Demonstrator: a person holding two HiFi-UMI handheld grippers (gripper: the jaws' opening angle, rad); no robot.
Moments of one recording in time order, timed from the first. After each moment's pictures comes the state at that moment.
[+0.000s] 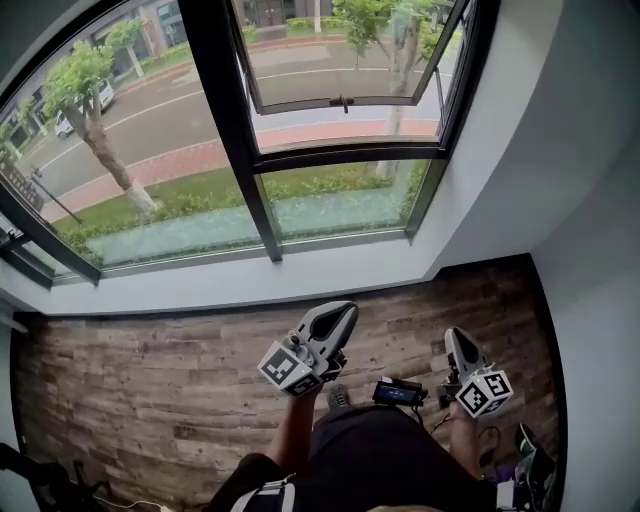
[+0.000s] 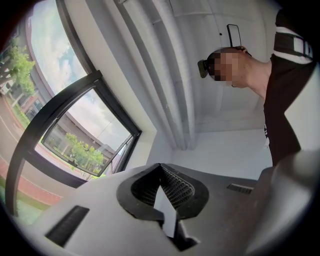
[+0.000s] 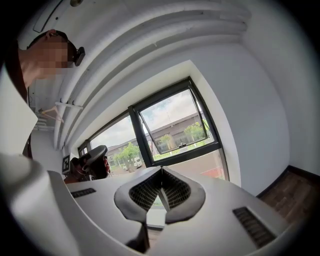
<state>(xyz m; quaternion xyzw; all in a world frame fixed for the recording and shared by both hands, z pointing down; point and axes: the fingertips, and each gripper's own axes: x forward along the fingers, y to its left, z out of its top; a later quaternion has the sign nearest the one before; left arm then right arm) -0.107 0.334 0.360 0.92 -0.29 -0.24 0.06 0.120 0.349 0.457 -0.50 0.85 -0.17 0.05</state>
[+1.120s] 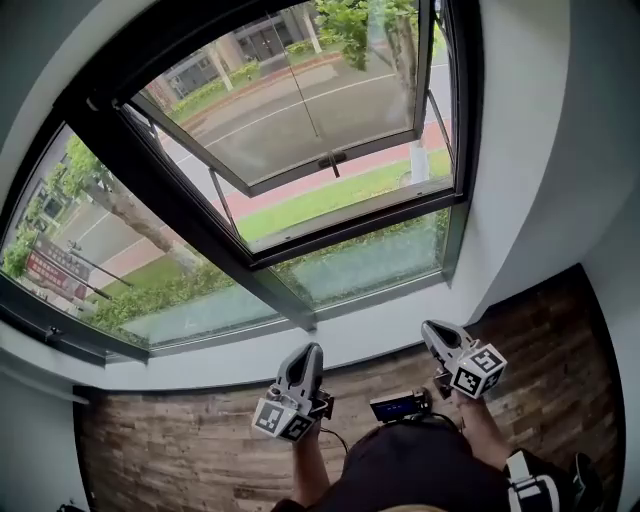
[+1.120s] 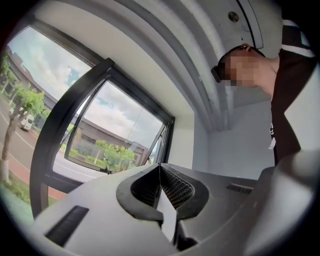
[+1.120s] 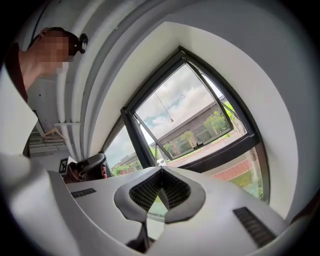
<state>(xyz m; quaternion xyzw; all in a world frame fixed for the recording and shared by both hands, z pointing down) -0.140 0.083 0.369 0.87 -0.47 -0.14 0.06 0.070 0.028 0.480 -0.36 0.90 -0.22 0.09</state>
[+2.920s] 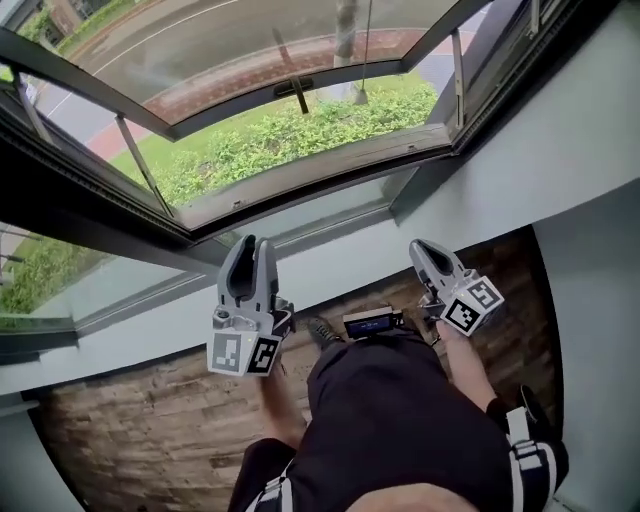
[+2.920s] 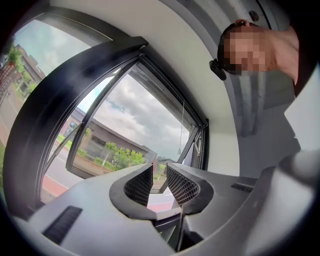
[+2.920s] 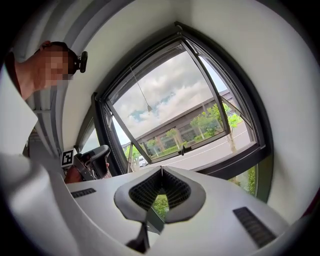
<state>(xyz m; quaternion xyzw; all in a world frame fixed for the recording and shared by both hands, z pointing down) -0.244 -0.179 0.345 0.84 -0.51 -0.18 0.07 0.025 -0.160 0.461 -0.44 0.87 -0.22 0.04</state>
